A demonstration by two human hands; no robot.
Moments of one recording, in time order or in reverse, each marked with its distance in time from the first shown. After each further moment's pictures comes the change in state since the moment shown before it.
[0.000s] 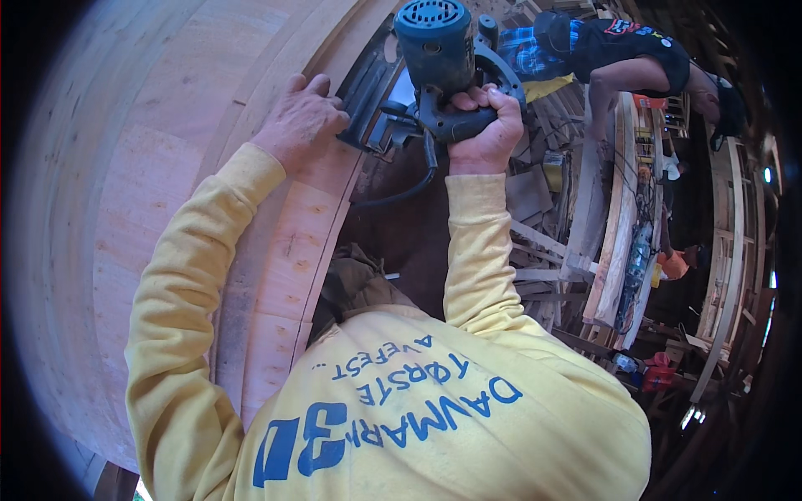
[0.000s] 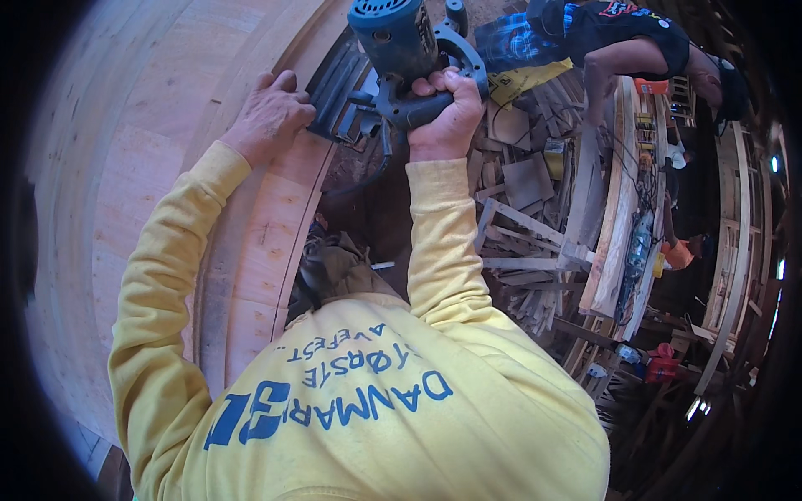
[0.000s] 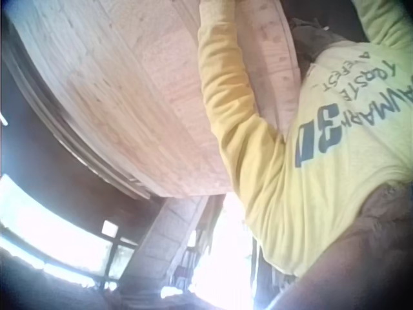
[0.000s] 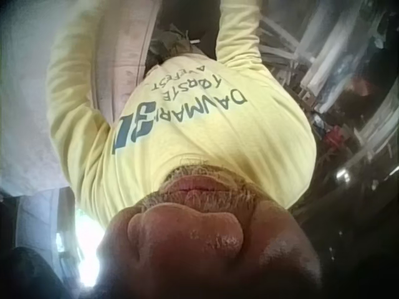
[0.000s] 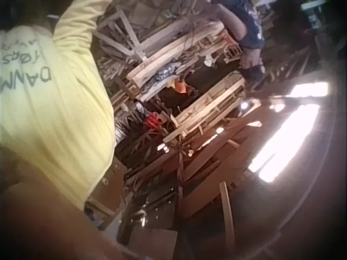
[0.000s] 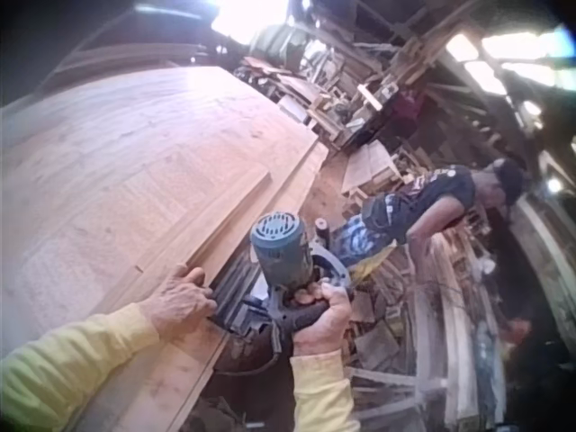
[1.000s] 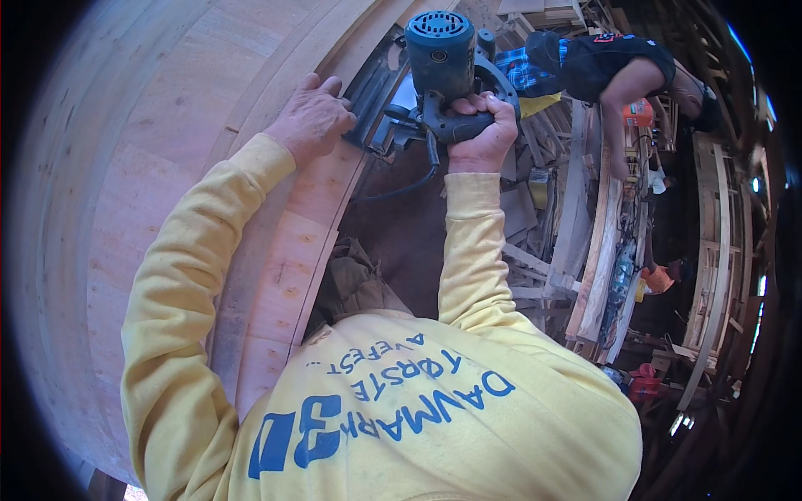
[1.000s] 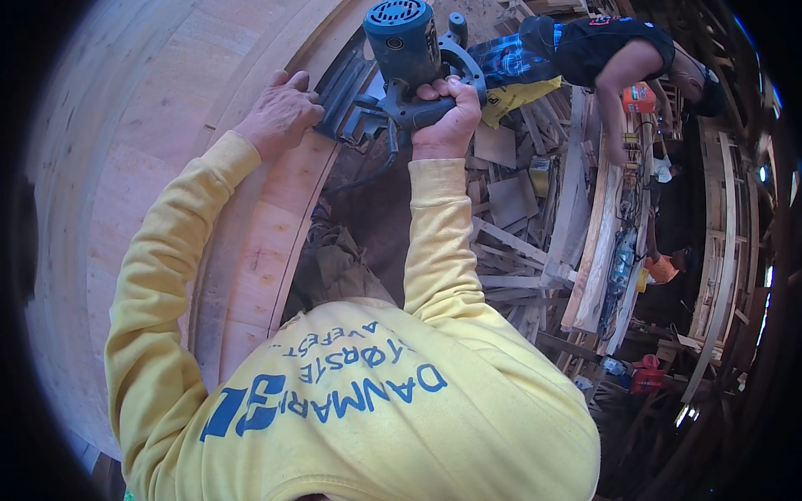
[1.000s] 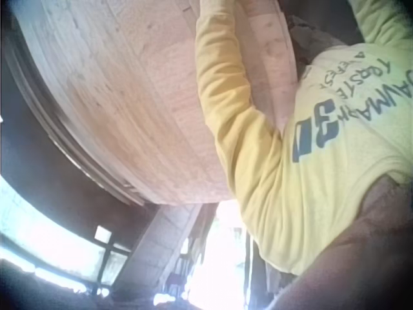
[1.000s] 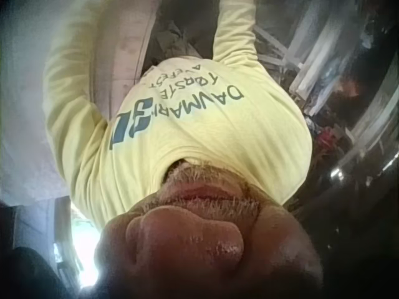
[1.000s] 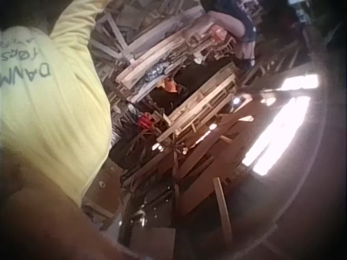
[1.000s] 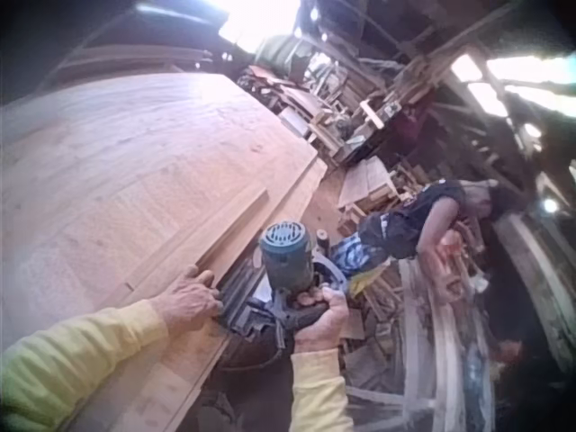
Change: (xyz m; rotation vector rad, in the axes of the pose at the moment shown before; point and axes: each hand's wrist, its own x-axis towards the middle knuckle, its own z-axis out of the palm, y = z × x) left_hand 0.049 -0.023 0.007 -0.022 0.003 0.030; right_hand 0.057 -0.007 -0.001 0.018 0.025 0.026
